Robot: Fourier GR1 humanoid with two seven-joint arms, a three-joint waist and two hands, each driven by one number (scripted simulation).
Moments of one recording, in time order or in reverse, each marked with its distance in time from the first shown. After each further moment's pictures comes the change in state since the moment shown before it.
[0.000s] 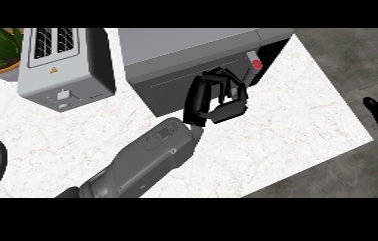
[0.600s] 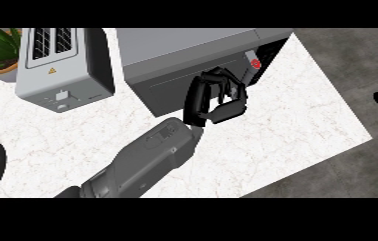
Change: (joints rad) left arm -0.007 0.000 -0.014 0.016 0.043 0.005 -0.065; right arm -0.026 -0.042 -0.025 -0.006 -0.058 -0.012 0.041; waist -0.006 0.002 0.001
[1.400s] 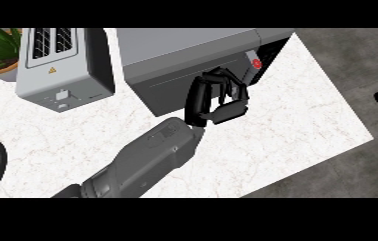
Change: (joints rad) left arm -0.017 0.000 -0.027 0.016 0.051 0.000 -0.054; right arm -0.036 -0.054 0.008 0.002 -0.112 0.034 0.045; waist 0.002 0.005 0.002
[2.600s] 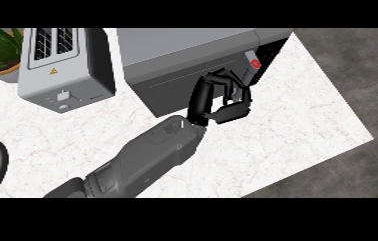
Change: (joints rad) left arm -0.056 -0.001 -0.084 0.073 0.029 0.023 -0.003; right arm -0.041 -0.076 -0.004 -0.001 -0.155 0.049 0.044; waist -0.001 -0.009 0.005
